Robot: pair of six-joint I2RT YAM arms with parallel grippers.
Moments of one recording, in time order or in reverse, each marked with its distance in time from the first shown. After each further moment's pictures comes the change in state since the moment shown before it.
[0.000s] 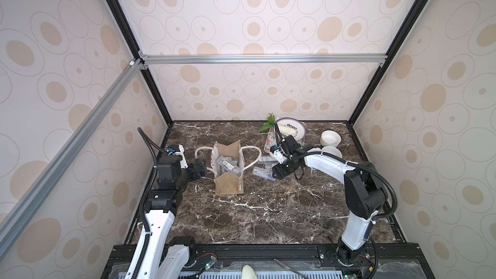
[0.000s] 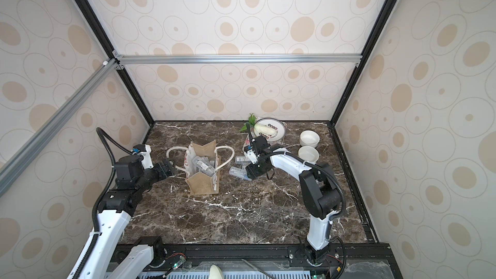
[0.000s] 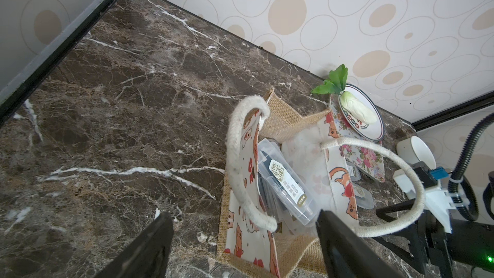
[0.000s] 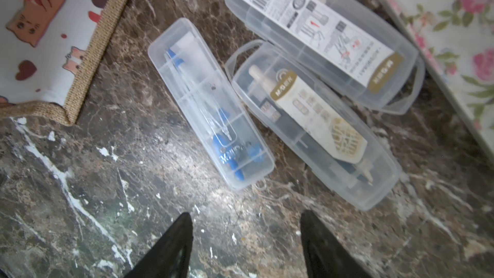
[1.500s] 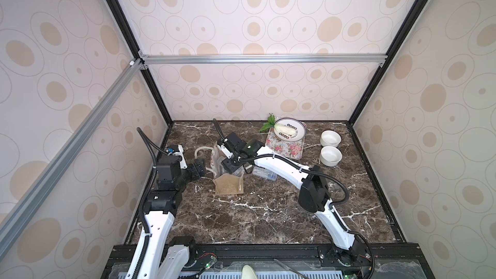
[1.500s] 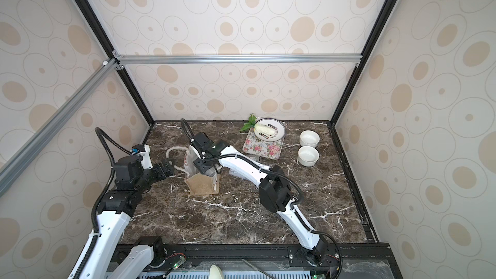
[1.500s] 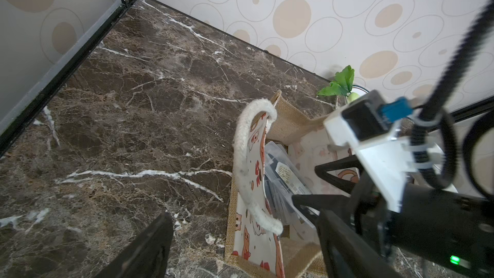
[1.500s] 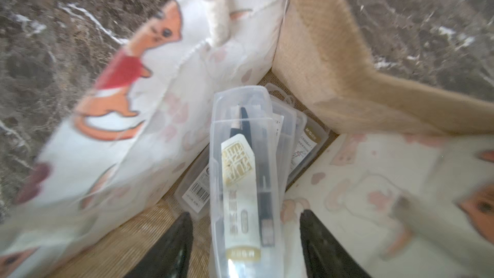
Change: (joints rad) left arm 0.000 -0.016 0.000 -0.005 -0.030 0.034; right arm 0.399 0.436 0.898 -0.217 0.229 0.159
